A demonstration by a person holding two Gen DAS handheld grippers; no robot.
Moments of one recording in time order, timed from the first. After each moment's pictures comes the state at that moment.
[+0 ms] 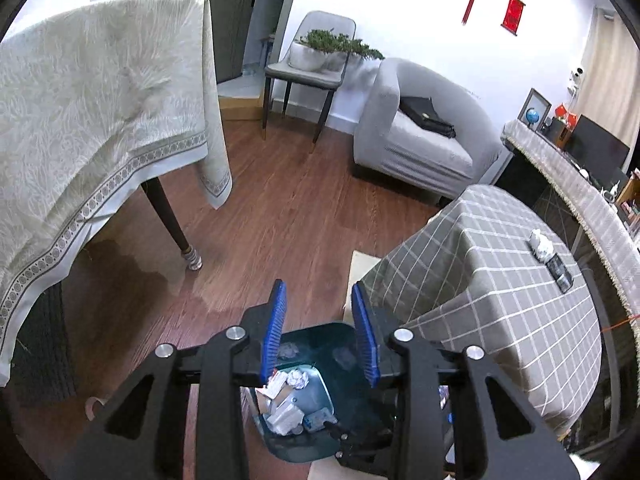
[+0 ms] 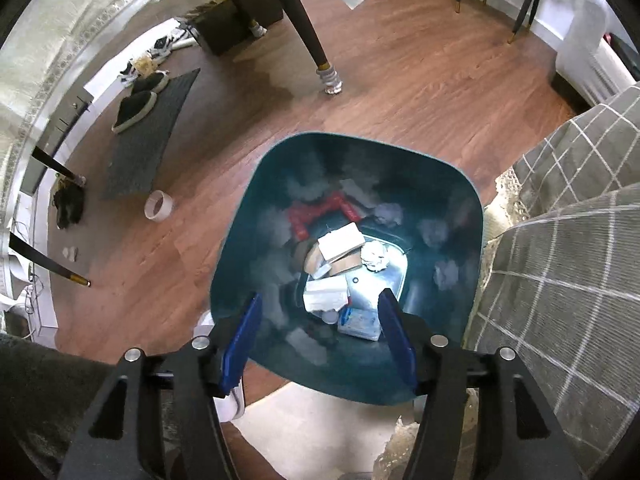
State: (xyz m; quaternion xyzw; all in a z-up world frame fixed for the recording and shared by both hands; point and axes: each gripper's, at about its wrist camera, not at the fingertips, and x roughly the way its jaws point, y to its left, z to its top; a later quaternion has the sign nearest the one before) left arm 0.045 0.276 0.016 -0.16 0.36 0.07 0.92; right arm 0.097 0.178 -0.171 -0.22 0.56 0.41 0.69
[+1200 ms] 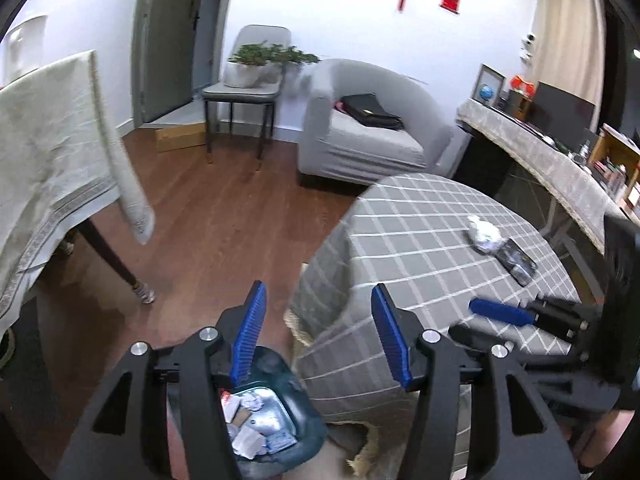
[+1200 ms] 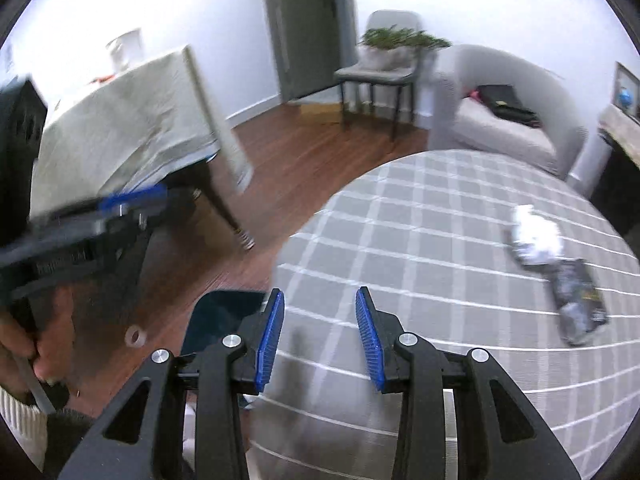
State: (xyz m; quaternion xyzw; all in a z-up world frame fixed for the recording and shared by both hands) left arm 0.098 0.141 0.031 -0.10 0.34 0.00 0.93; right arm 0.148 -0.016 0.012 -0.08 0.38 0.32 0.87
